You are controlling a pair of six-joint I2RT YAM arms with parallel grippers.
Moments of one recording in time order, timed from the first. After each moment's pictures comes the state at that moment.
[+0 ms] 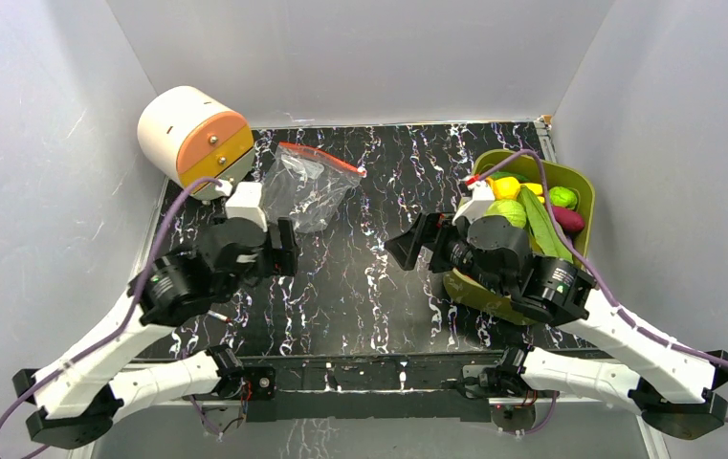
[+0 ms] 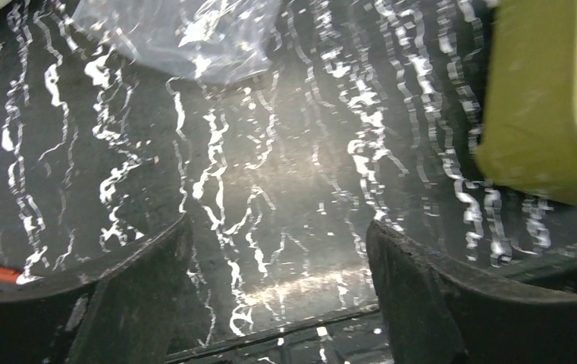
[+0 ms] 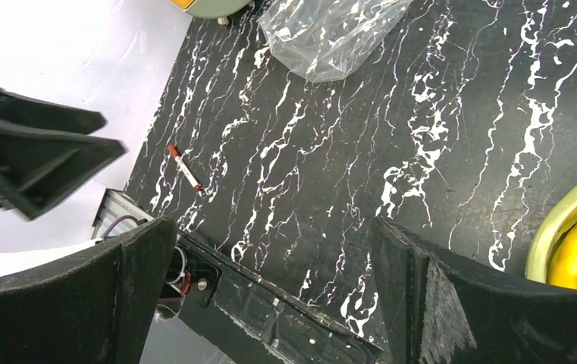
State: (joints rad) left arm -0.94 0.84 1.23 -1.03 -0.52 -0.56; right arm 0.99 0.85 1.10 -0.60 0.31 0.71
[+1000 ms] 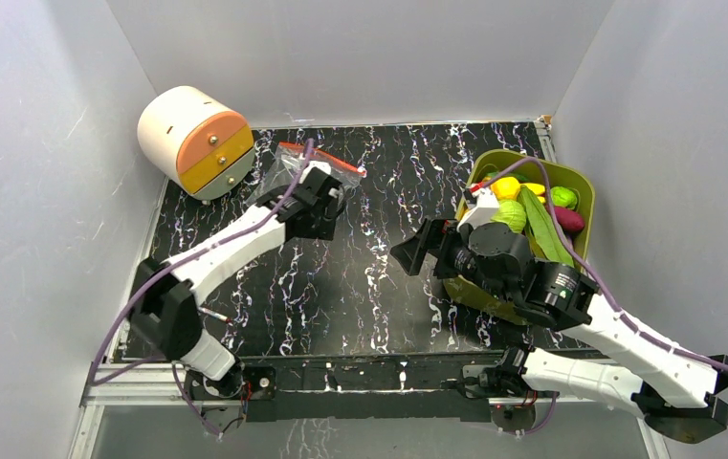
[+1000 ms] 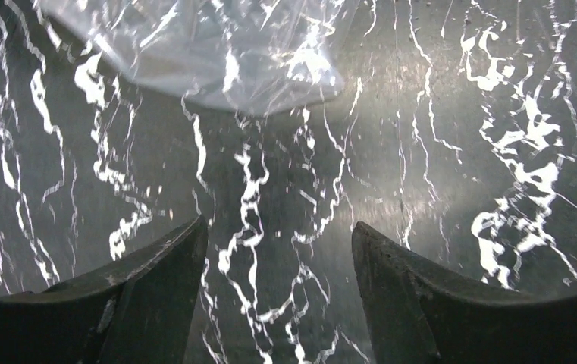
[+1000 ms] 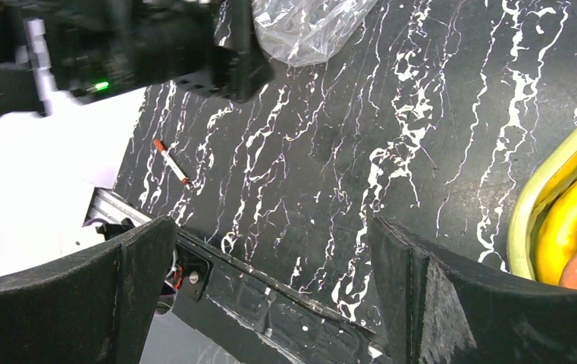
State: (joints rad) left arm -0.67 1.49 1.24 -0.81 -0.47 -0.42; right arm 0.99 0.81 1.05 -0.64 0.32 0.75
